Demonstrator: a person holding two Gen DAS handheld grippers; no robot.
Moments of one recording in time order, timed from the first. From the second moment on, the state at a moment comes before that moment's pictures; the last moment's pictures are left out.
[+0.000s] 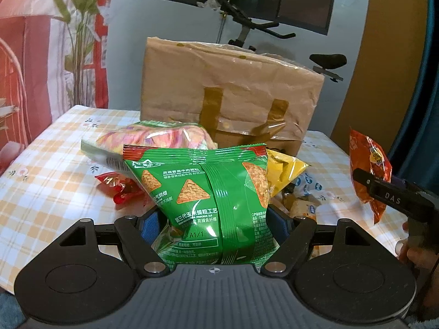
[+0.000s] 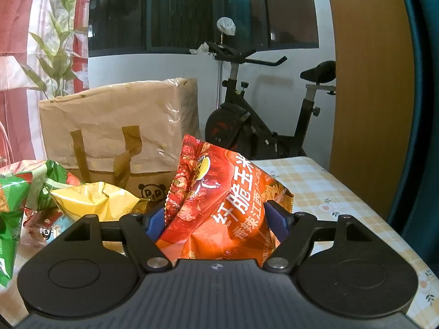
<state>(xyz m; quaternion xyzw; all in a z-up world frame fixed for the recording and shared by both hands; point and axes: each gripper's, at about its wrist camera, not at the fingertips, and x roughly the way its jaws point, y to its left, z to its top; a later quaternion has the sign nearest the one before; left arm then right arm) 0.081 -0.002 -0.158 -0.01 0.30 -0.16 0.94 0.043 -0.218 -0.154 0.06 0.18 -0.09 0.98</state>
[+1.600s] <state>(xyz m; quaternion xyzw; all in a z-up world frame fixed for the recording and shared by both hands) 0.315 -0.022 0.001 -0.01 0.22 -0.13 0.97 0.269 -0.221 0.001 0.16 0.12 0.12 0.97</state>
